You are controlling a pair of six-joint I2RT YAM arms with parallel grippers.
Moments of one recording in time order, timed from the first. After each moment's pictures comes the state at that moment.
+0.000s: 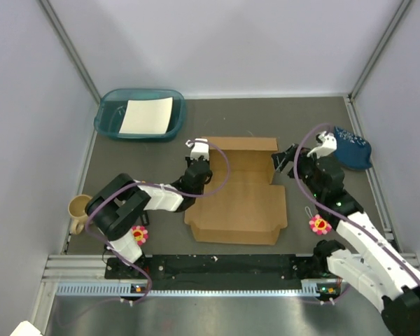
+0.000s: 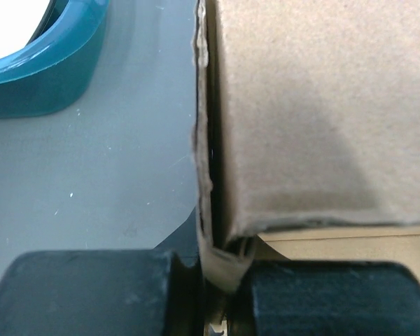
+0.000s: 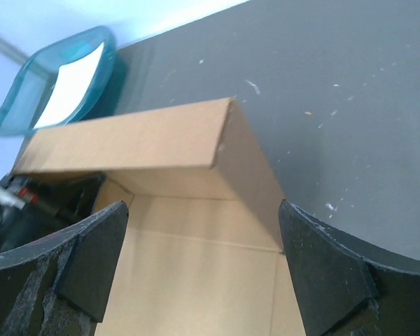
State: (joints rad) left arm -0.76 1.69 0.68 0.71 -0.65 -0.22; right arm 0.43 0.74 0.58 -0.04 0.10 0.50
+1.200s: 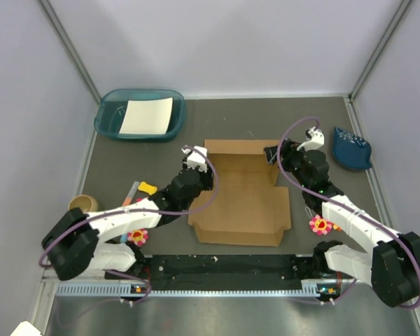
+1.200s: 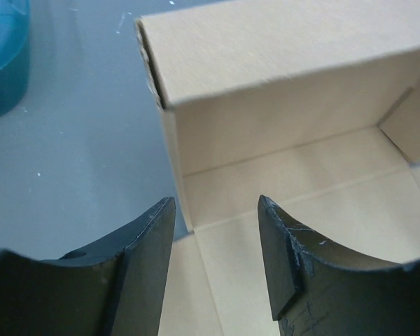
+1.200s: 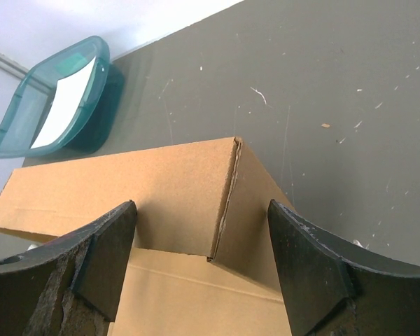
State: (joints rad) left arm -0.85 1.31 0.61 0.40 -0.48 -0.22; right arm 0.35 1.08 0.52 0.36 0.06 0.59
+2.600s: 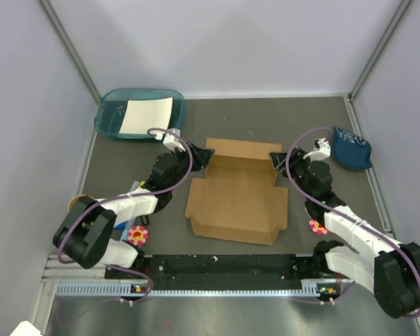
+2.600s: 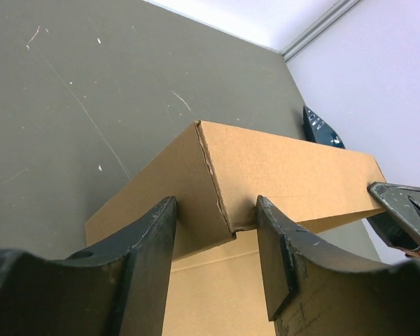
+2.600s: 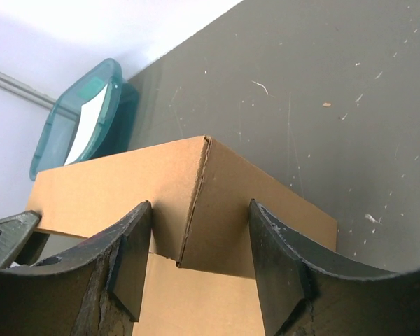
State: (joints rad) left arm -0.56 1.39 0.58 0.72 0.01 -0.69; right arm 0.35 1.01 0.39 0.43 0.08 0.72
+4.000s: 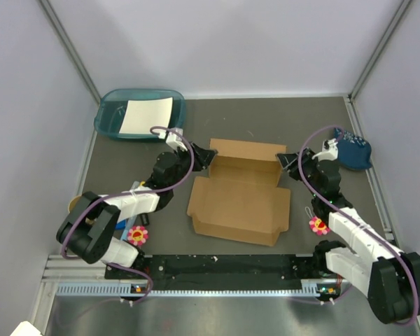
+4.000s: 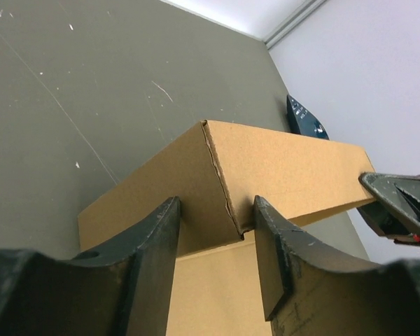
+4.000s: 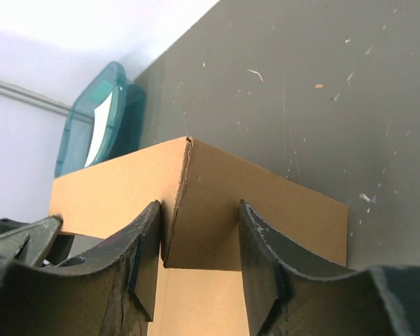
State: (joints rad) left arm -0.55 1.44 0.57 0.80 0.08 -0.73; right arm 0.23 0.94 0.39 0.33 -0.05 0.83
